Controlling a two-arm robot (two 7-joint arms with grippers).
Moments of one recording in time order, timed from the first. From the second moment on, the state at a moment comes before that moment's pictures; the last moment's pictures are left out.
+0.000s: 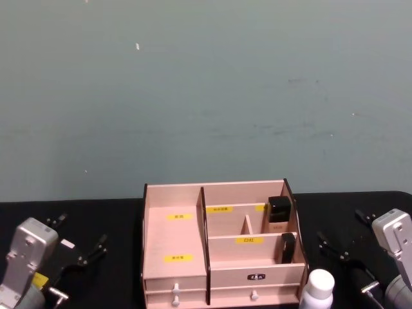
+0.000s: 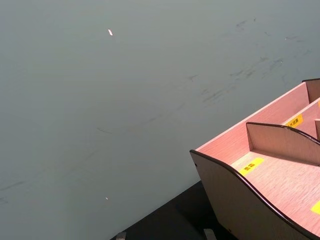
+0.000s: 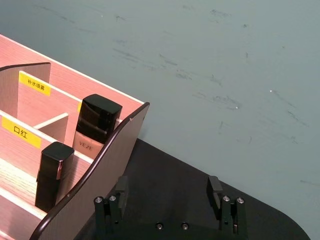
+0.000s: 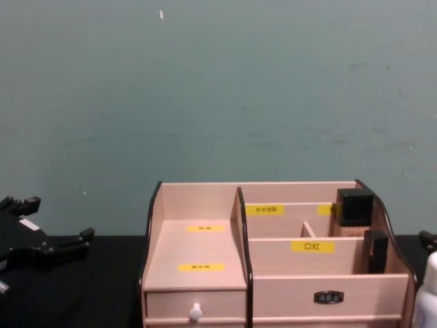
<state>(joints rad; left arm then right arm) -0.20 0.60 0.45 -1.41 -0.25 -0.12 0.03 0.20 0.60 -0.45 -1.41 0.25 -0.12 -0.03</state>
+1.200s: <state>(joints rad) -0.20 0.60 0.45 -1.41 -0.25 -0.12 0.03 0.04 0.62 -0.28 -1.59 0.36 -0.04 0.03</state>
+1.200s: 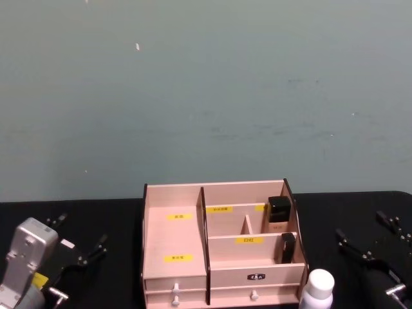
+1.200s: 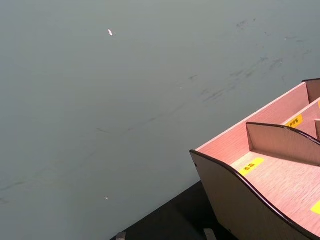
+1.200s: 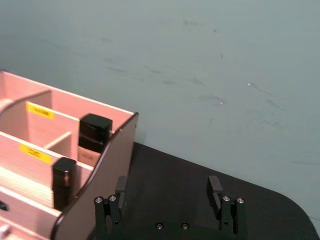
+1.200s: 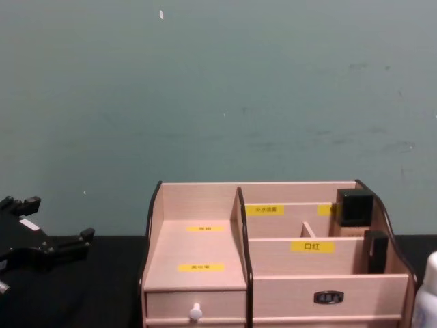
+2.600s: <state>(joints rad) -0.20 0.60 0.45 -1.41 -0.25 -0.12 0.03 -0.35 0.73 -0.08 -1.82 0.46 -0.21 0.37</state>
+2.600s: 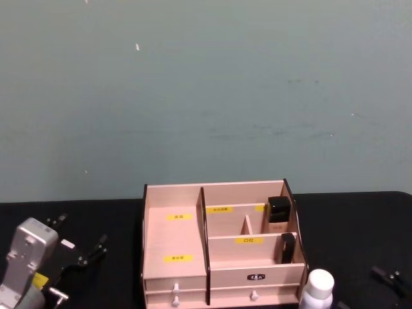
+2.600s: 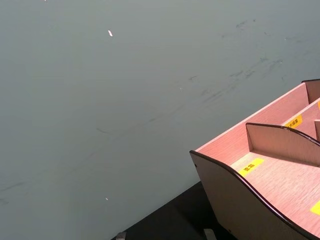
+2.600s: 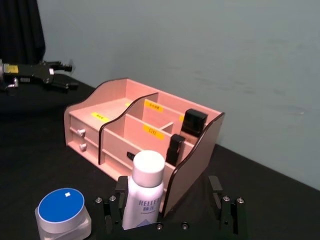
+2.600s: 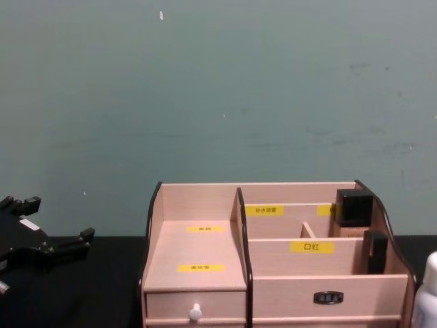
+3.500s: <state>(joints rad) -0.20 0.60 0.45 -1.41 -0.25 -0.12 0.03 -0.14 0.63 -0.19 -1.66 0.40 -0.11 0.50</state>
